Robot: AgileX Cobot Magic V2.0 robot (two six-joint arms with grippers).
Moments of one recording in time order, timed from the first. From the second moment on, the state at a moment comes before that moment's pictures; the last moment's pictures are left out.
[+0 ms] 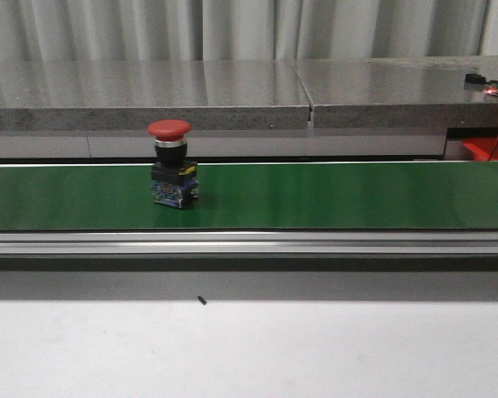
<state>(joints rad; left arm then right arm) 0.12 0.42 -0.55 -0.23 0.63 0.11 -0.40 1.73 -1.69 0.21 1.05 -0.30</state>
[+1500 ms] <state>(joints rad) 0.12 0.42 -0.55 -0.23 0.63 0.11 -0.57 2.20 -1.88 0.27 0.89 -0.30</state>
